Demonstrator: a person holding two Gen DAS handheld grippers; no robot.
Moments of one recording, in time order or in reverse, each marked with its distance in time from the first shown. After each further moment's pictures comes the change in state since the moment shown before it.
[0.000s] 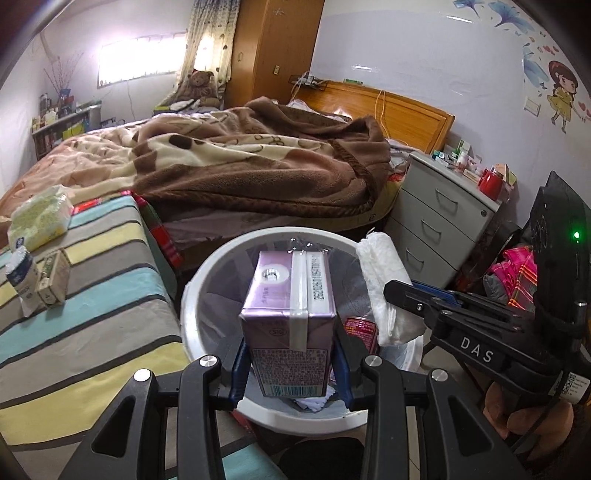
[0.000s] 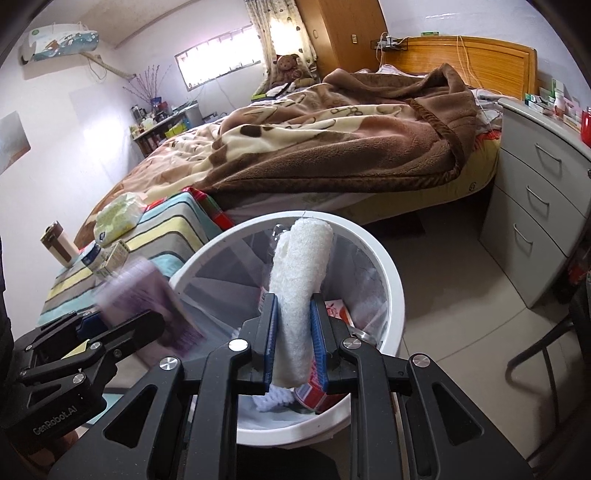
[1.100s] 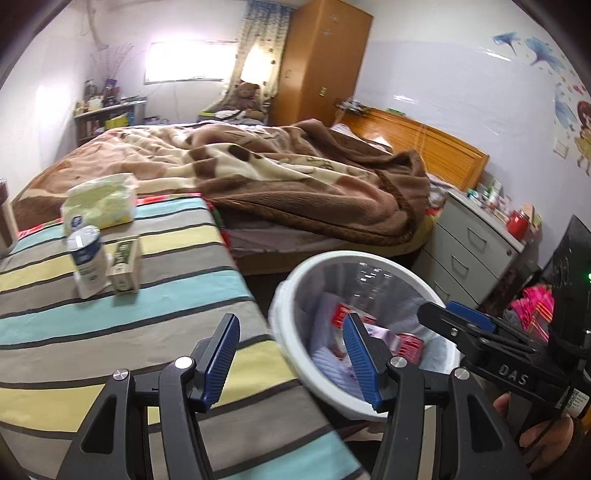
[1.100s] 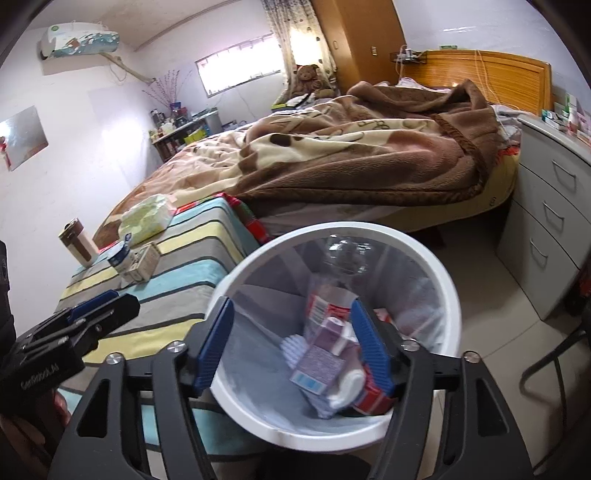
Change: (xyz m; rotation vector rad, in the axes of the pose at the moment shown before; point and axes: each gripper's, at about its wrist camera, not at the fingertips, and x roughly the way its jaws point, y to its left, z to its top) left arm -0.051 0.077 -0.007 -0.133 -0.094 0.106; right arm -0.002 0.044 -0.001 -0.040 -0.049 0.061
